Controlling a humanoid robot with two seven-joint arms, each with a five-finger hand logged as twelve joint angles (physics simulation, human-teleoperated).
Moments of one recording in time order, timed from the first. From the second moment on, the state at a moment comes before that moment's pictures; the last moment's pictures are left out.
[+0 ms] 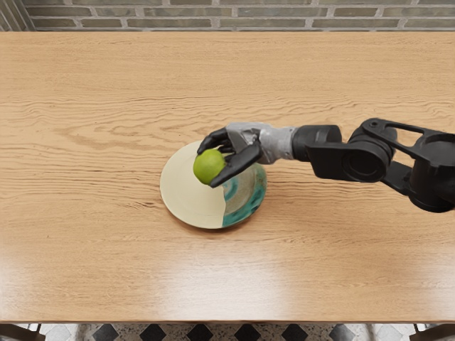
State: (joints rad) left arm -0.01 0.00 -0.17 -0.10 0.00 -0.04 -0.04; right arm 1.10 -0.38 0.24 1.21 -0.26 0.25 -0.22
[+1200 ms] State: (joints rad) left arm -0.01 0.00 -0.17 -0.10 0.00 -0.04 -0.04; right arm 1.04 -0.69 0.33 1.26 0.06 0.58 -0.24
